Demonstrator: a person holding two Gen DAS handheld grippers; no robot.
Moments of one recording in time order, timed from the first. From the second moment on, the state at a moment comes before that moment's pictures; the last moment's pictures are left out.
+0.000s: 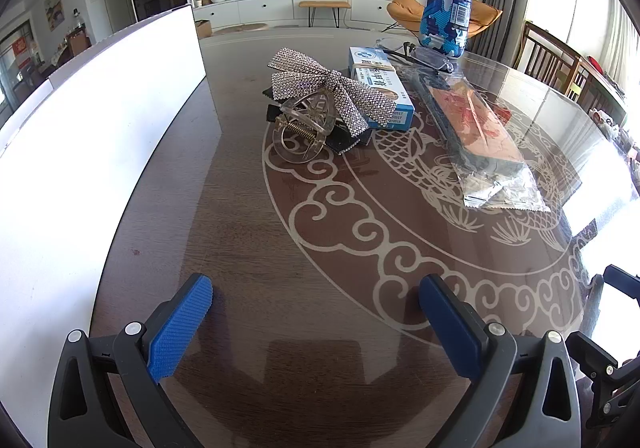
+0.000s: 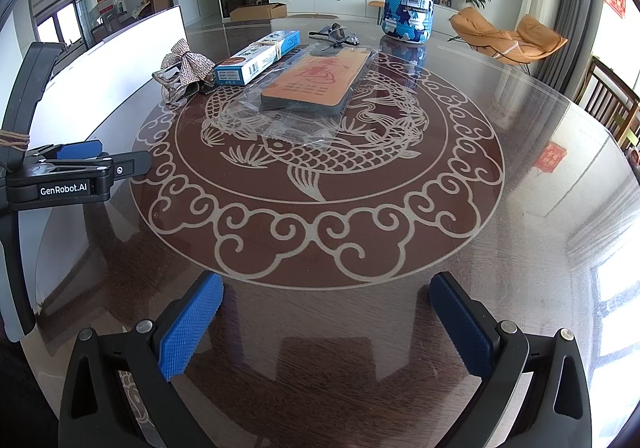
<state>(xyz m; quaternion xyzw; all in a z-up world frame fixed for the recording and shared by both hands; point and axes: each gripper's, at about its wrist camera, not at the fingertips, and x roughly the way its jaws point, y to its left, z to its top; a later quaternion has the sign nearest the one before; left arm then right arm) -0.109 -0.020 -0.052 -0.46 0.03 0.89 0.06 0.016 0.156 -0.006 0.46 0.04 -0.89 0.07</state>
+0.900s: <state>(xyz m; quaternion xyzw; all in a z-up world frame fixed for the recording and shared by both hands) -0.109 -0.021 -0.052 -0.45 0.03 0.89 0.06 0.016 0.156 -0.006 0.46 0.04 -0.89 0.07</state>
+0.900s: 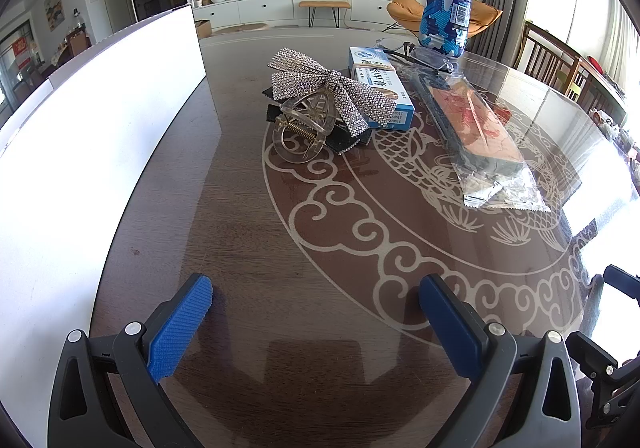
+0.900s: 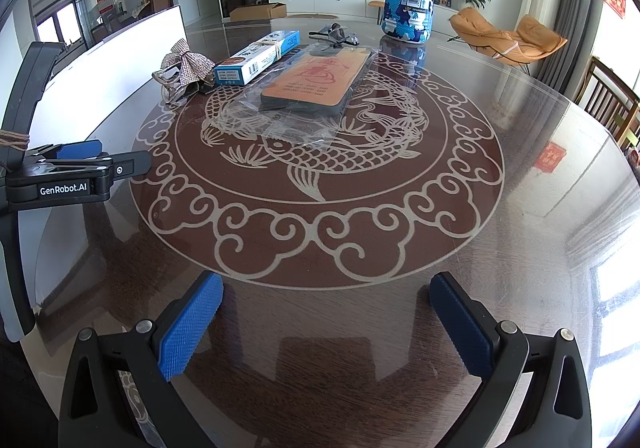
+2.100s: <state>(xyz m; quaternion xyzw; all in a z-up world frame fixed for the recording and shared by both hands) -0.110 -0.021 -0.052 -0.46 0.03 0.89 0.06 0.016 0.155 -0.006 0.46 0.04 -0.89 0.06</state>
